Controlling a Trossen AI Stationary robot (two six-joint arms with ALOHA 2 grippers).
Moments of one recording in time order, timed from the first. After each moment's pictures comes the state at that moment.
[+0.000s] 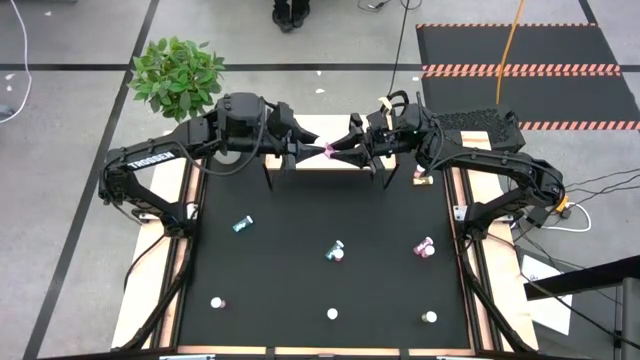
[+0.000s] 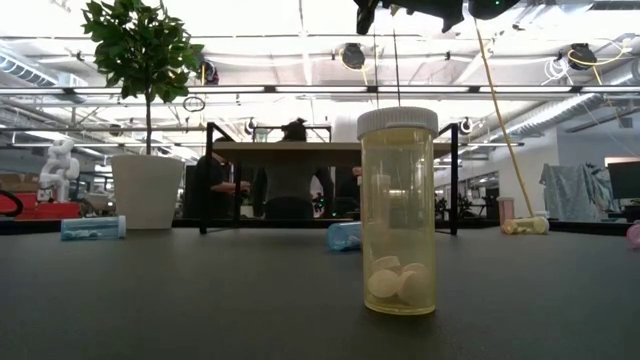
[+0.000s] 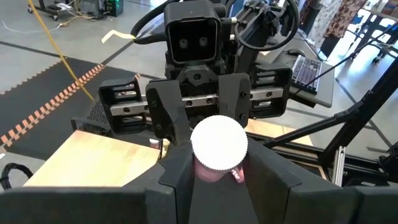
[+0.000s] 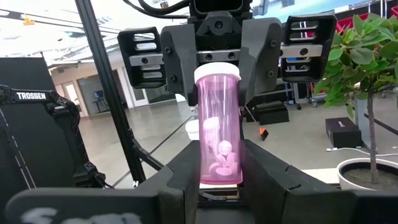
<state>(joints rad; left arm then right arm) 0.22 1.44 1.66 -0.47 0.15 -0.13 -0.40 1.40 1.08 0.50 -0.66 0.33</state>
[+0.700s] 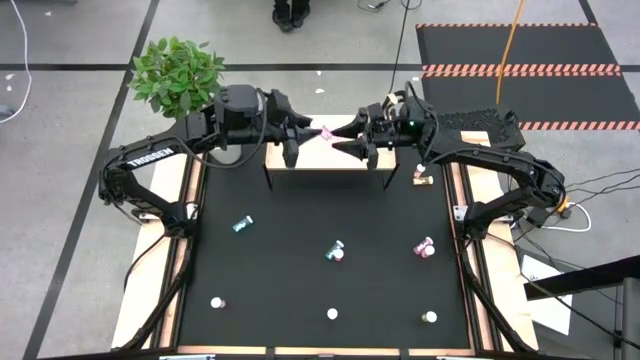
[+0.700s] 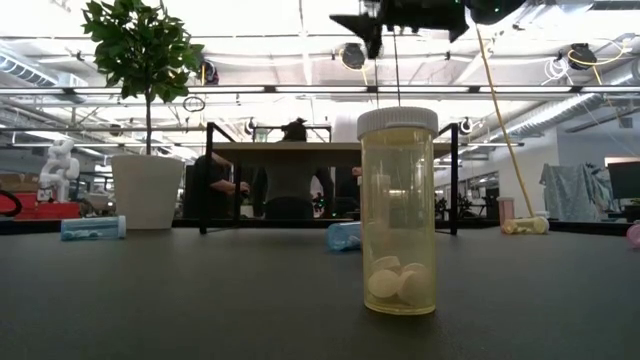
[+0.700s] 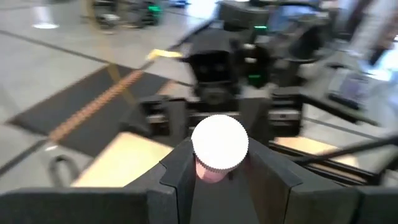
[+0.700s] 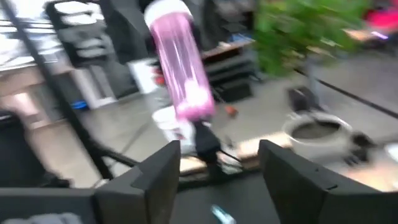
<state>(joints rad) 0.29 1.44 1.67 -0.46 0.02 -0.13 -0.49 1.38 1.08 0.33 -0.55 0.36</state>
